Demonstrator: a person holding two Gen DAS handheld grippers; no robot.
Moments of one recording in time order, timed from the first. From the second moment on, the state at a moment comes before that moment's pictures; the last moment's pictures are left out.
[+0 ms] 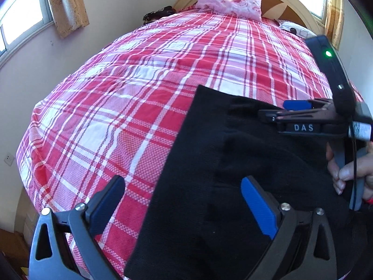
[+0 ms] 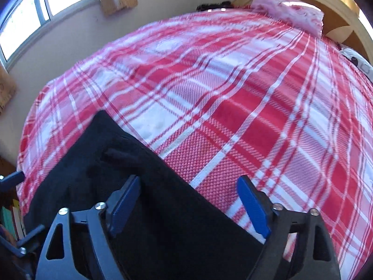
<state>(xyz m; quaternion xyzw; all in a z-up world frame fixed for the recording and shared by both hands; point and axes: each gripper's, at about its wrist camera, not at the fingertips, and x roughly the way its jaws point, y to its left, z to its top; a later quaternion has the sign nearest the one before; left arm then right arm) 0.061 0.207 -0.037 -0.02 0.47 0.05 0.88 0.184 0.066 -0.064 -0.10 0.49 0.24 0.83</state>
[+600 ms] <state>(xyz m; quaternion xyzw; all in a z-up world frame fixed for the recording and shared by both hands) 0.013 0.217 -0.008 -0.05 0.42 -0.03 0.91 0.058 0.064 0.007 -0.03 0.41 0.35 0.84</state>
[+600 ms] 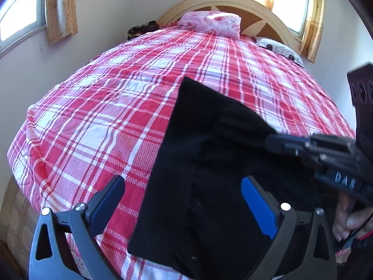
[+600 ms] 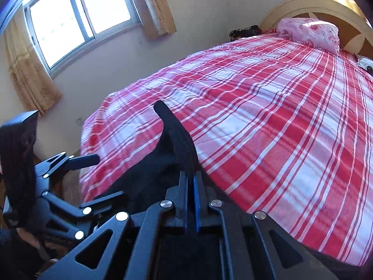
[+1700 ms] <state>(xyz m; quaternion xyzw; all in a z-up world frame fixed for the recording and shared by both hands) 0.008 0.222 -0.045 -0.26 0.41 -0.11 0.87 -0.043 0.066 -0.039 0.04 0.38 0.34 0.86</state>
